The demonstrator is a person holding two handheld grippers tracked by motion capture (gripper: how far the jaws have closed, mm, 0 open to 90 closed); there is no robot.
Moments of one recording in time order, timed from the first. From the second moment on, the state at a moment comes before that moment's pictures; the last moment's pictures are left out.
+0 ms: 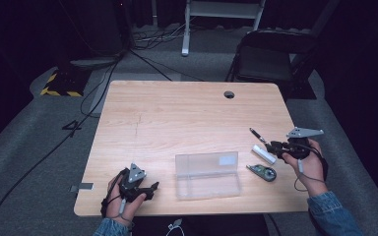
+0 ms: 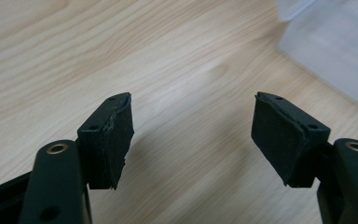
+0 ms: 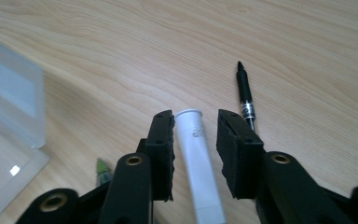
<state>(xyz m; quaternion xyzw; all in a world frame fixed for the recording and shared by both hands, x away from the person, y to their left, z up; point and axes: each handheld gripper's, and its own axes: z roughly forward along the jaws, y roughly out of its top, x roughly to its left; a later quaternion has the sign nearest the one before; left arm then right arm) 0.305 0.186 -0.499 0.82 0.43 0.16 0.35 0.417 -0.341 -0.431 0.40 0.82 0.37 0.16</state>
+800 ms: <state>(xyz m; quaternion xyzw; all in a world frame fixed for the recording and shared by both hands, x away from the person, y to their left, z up) 0.309 0.201 -0.504 0.81 0.45 0.18 0.34 0.485 -0.336 -0.461 0.43 0.85 0.26 0.17</state>
